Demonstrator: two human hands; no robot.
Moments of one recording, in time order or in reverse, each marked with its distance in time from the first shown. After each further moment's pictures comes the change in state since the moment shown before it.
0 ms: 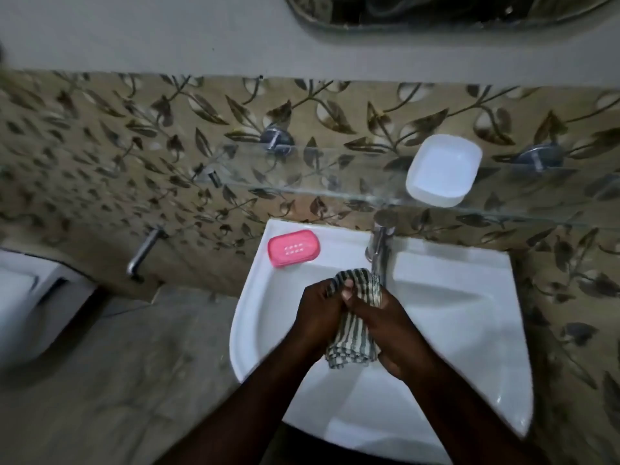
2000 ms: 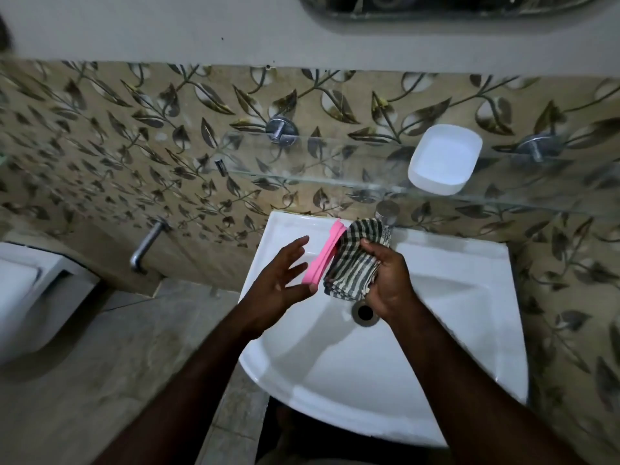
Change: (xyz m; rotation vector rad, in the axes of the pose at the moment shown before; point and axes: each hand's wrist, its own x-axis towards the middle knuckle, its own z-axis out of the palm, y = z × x) left_hand 0.005 0.003 -0.088 0.092 -0.248 0.259; right_hand 0.048 -0.016 0.007 0.425 -0.029 0.057
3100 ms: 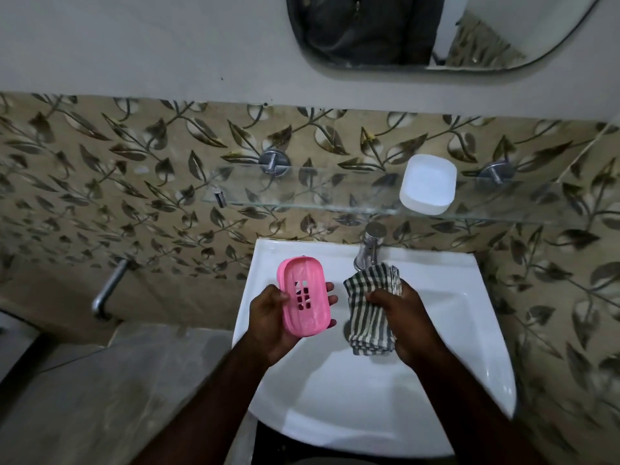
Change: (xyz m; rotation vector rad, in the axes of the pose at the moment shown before) left_hand 0.018 -0.019 -0.013 -0.937 -0.335 -0.274; right_hand -0.054 0.007 0.006 -0.525 0.356 -0.224
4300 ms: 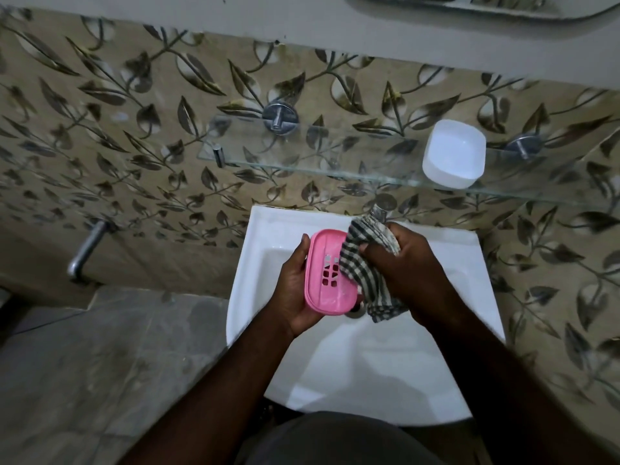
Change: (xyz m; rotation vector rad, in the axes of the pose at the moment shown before) left_hand 0.027 -0.015 0.006 -0.113 0.082 -0.136; right_hand -0.016 -0.046 0.034 -0.491 -0.066 -0.326
